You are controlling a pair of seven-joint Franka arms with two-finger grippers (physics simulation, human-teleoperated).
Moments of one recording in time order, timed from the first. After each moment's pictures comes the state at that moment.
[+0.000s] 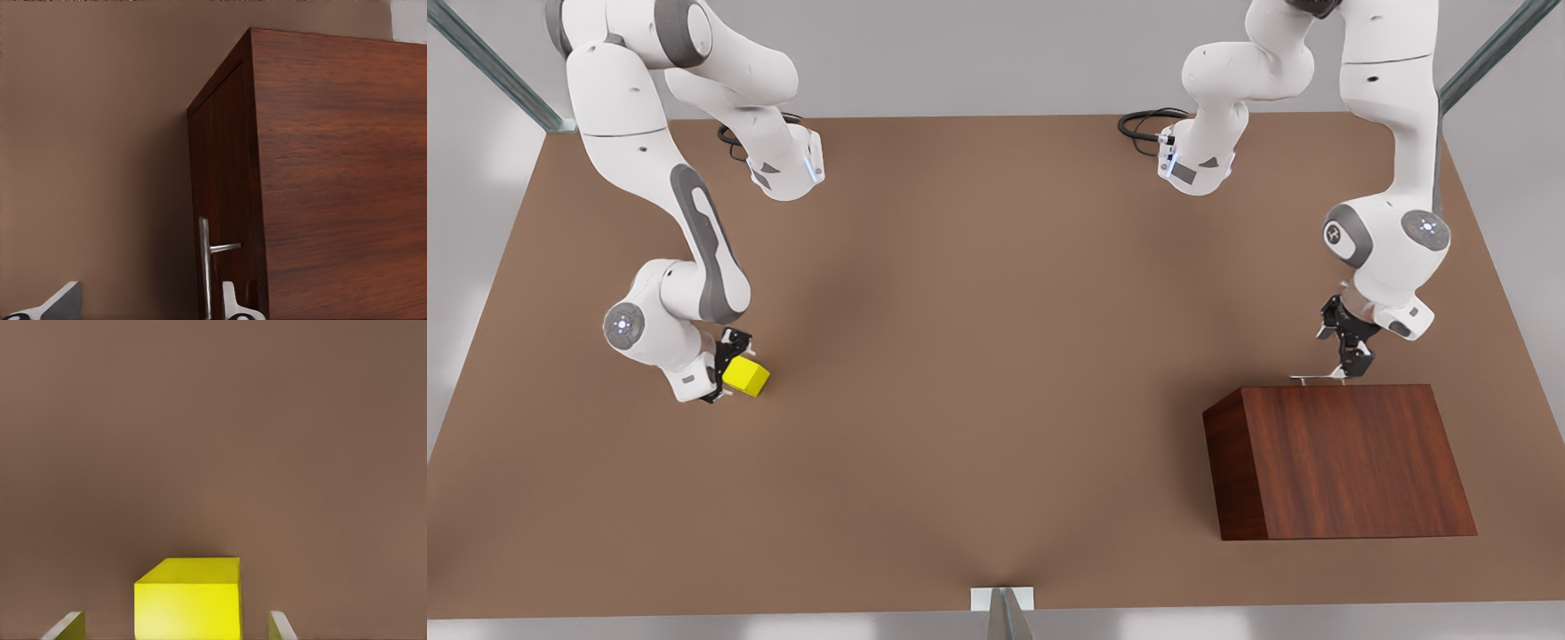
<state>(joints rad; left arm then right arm) -0.01 0.09 0.22 -2.34 -0.11 2.71 -1.22 -0.01 0.34 -0.03 -2.15 0.17 2.40 -1.27</state>
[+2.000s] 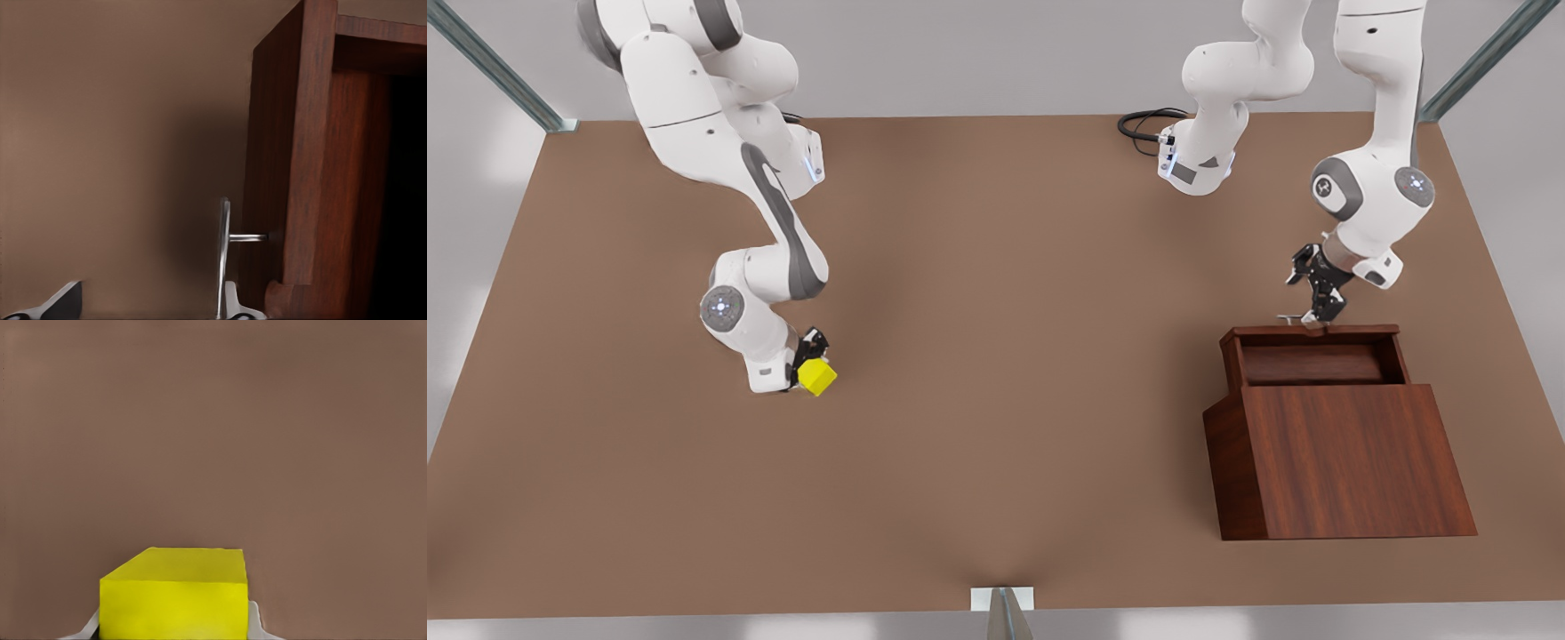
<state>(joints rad) -0.03 -0.19 0.28 -2.65 -0.17 2.59 -1.22 0.29 0.32 0.00 -2.13 0.17 2.48 -0.68</state>
